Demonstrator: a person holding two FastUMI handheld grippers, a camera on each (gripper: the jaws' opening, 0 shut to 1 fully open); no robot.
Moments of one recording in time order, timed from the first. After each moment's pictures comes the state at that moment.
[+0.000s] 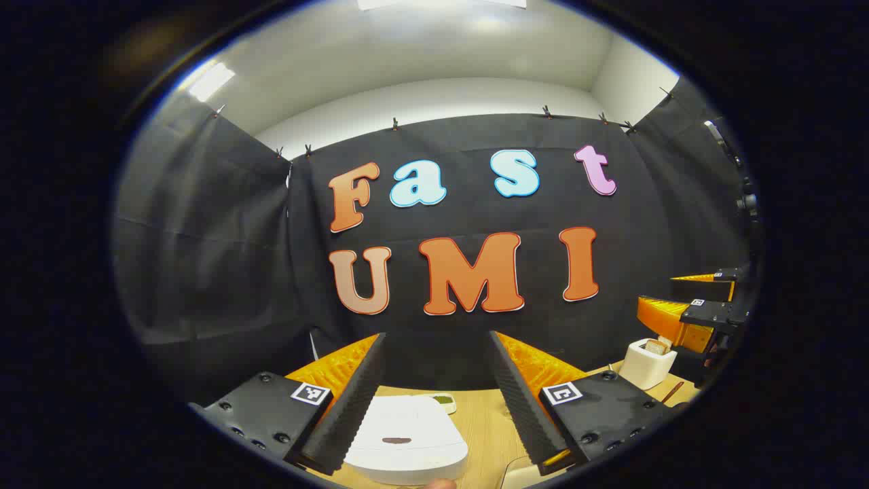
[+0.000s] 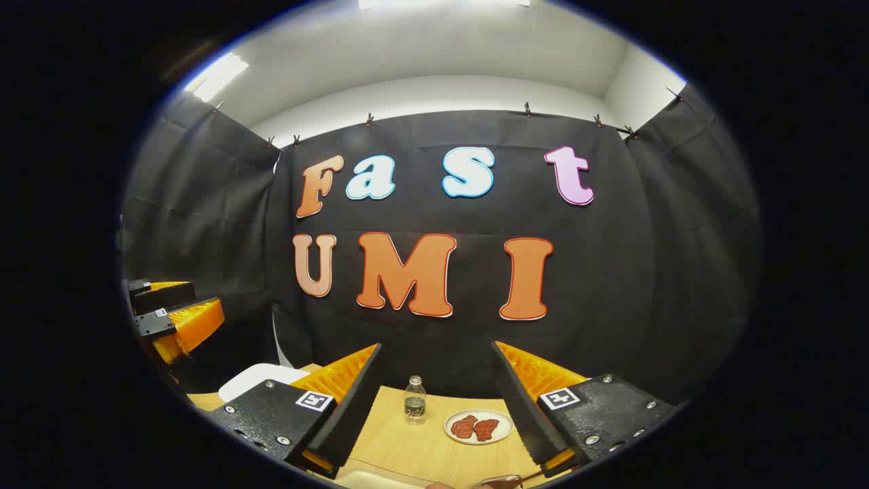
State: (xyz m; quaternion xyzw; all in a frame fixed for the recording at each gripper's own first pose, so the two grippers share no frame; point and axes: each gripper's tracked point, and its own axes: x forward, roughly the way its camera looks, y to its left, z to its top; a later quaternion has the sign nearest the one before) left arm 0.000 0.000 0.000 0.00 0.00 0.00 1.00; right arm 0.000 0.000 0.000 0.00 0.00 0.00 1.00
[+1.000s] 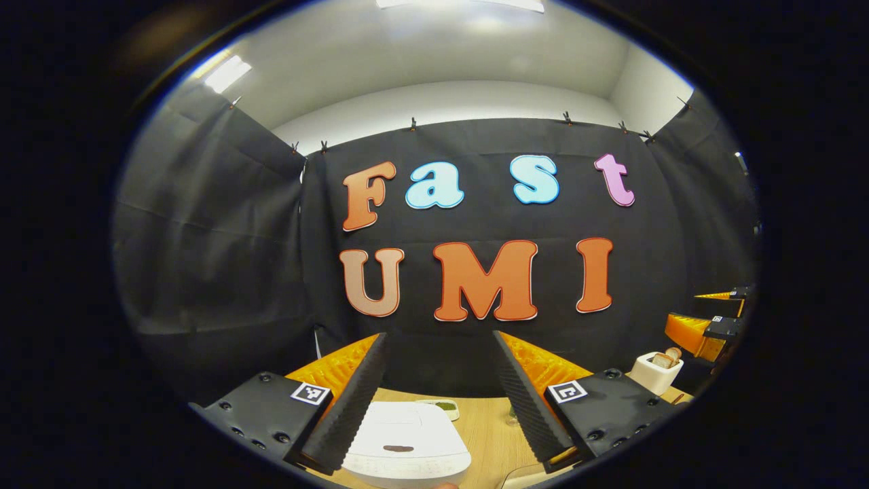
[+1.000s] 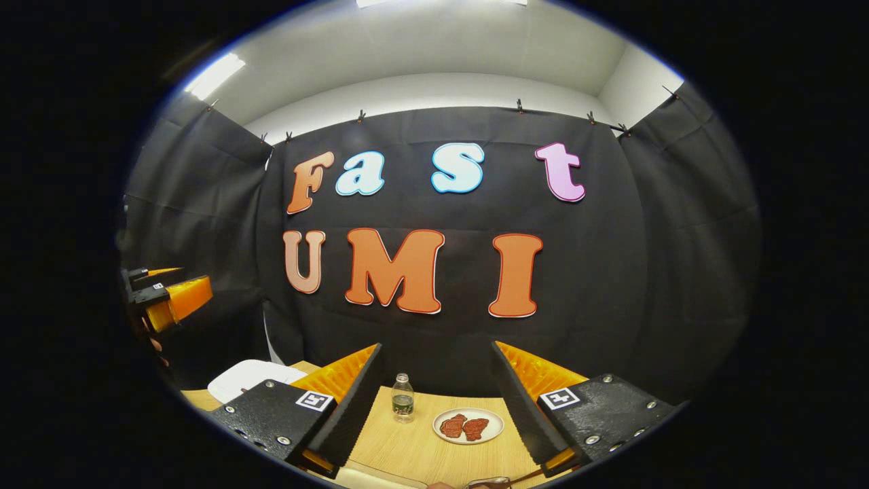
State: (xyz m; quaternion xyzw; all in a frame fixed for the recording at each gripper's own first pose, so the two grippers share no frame) left arm 0.024 0.033 0.004 -0.03 0.00 0.03 1.00; right arm 0.007 -0.024 -0.004 0.00 0.01 -0.02 1.00
